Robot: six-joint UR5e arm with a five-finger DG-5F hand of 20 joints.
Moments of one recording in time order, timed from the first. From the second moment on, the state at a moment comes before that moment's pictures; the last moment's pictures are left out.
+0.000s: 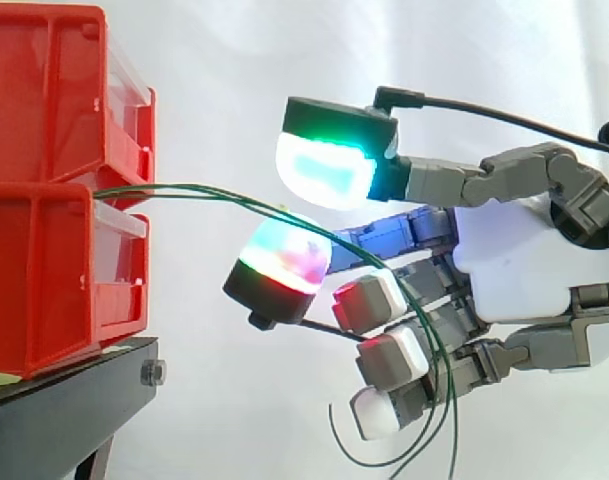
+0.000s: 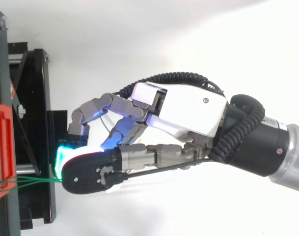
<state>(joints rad) 0.27 -2.32 -1.07 -3.01 -0.99 0.00</state>
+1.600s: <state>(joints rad) 0.27 -2.32 -1.07 -3.01 -0.99 0.01</state>
